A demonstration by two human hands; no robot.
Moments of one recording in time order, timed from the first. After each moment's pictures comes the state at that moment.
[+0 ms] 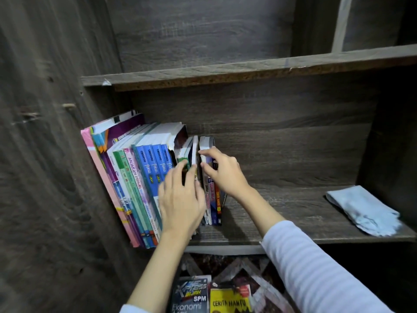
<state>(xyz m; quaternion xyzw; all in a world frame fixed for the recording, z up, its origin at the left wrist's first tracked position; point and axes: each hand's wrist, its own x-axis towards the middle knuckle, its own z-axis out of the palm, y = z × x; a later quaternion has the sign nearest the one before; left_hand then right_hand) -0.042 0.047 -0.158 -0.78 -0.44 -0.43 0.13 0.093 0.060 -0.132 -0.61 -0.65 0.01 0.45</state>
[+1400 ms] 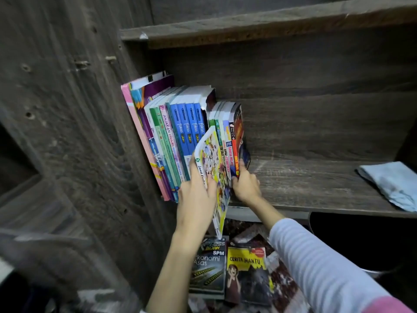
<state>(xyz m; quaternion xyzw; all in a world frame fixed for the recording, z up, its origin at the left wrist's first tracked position) -0.089 -0.020 -0.172 -0.72 -0.55 -0.39 -0.18 0.060 0.054 -0.243 -0.79 -0.50 0.13 0.32</state>
